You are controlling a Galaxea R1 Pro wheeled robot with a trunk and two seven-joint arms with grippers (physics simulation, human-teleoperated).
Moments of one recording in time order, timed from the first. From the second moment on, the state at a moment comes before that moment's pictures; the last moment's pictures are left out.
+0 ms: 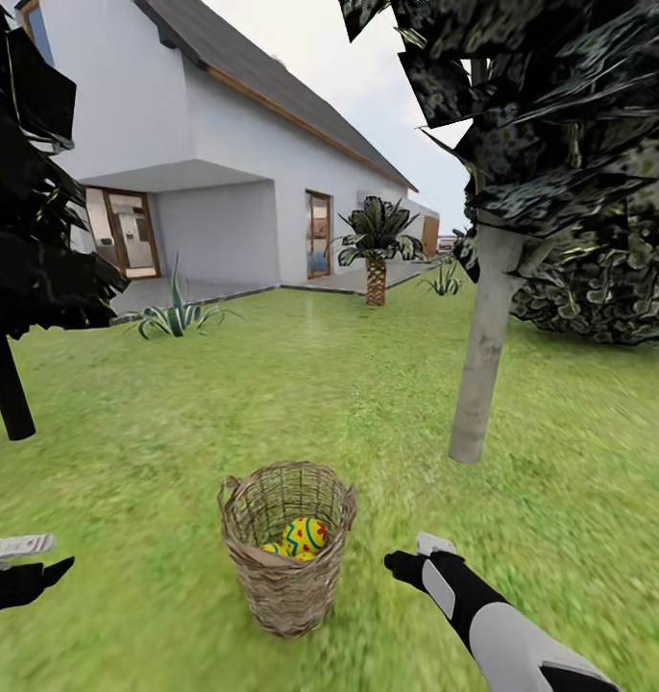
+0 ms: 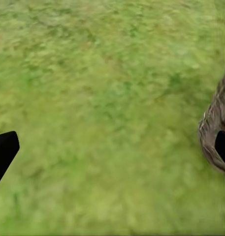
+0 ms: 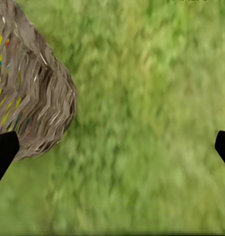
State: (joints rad) left arm -0.05 0.51 0.34 -1.40 0.29 0.64 -0.28; right arm -0.71 0.10 -0.20 -0.26 -0.09 0.31 -0.05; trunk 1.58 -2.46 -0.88
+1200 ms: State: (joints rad) left arm -0.05 0.51 0.34 -1.41 0.29 0.64 -0.28; right arm -0.69 0.11 -0.20 -0.25 -0.09 0.25 -0.05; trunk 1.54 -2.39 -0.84
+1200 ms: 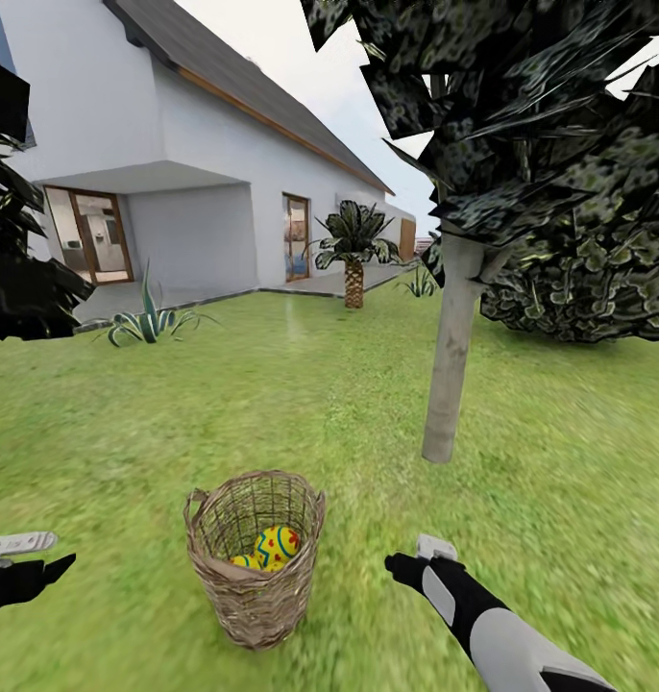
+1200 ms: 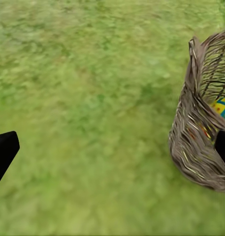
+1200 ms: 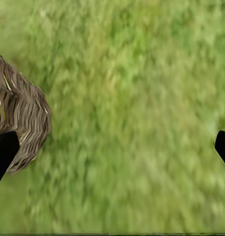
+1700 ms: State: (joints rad) left arm -0.05 0.50 0.33 -1.42 0.29 0.64 -0.28; right arm -0.63 0.10 -0.20 -0.25 -0.09 0.22 -0.05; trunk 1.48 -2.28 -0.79
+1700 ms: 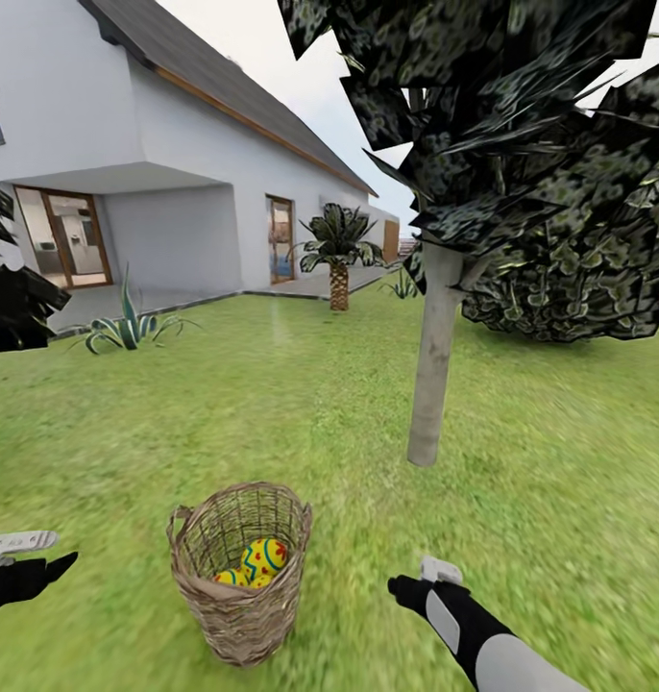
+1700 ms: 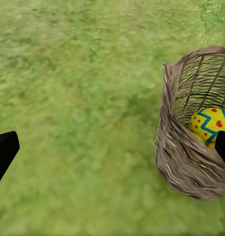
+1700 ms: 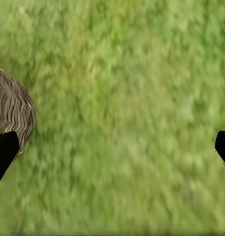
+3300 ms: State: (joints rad) left arm -0.13 0.42 0.32 -1.48 0.29 0.68 -0.18; right arm -0.62 0.10 -0.20 -0.25 -0.09 0.15 -0.05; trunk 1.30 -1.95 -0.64
